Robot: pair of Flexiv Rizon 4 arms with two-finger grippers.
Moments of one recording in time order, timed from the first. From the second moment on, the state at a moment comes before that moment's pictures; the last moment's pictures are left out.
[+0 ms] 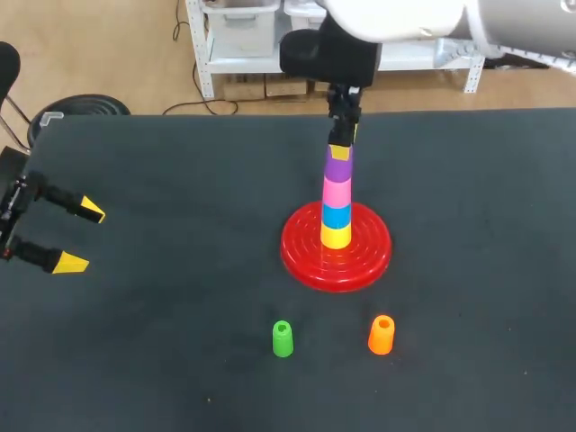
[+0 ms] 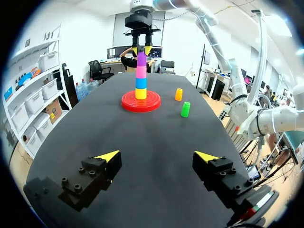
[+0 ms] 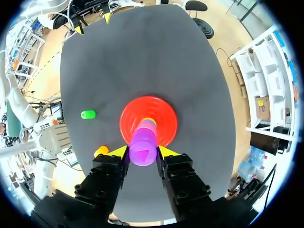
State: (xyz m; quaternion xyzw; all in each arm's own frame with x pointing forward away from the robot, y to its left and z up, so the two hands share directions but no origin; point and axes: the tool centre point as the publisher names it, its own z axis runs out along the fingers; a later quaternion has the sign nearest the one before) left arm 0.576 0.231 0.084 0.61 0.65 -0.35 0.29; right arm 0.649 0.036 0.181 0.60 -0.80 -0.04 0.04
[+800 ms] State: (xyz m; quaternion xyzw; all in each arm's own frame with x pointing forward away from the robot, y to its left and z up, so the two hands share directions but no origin) left arm 0.576 0.231 0.084 0.61 0.65 -0.35 0.29; right arm 0.650 0.047 0.177 0.59 -0.80 -0.04 0.04
